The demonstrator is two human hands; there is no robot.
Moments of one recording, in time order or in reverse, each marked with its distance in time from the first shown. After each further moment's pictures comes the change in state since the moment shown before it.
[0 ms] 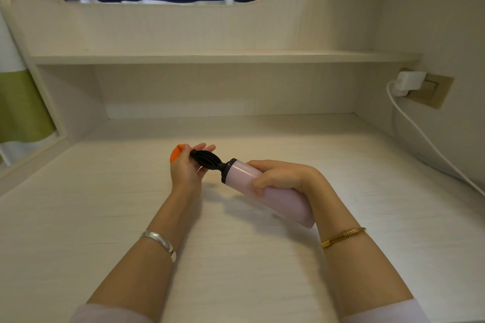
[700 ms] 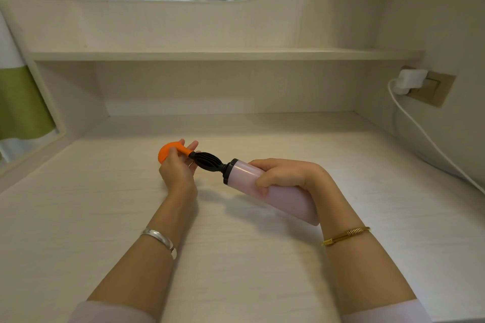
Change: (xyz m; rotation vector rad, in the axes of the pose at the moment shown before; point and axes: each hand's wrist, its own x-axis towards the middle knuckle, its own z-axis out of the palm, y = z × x) left_hand 0.009 -0.001 -0.009 -0.048 0.229 0.008; right_hand -0.005 -0.001 -0.002 -0.039 -0.013 0.031
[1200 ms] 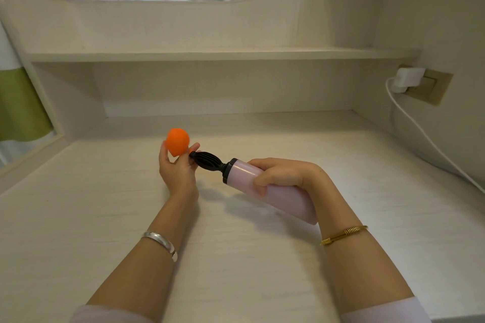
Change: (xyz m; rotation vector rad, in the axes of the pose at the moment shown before) left_hand -0.008 -0.004 -0.002 0.078 -0.074 0.166; right_hand 0.001 0.001 0.000 0.014 0.018 0.003
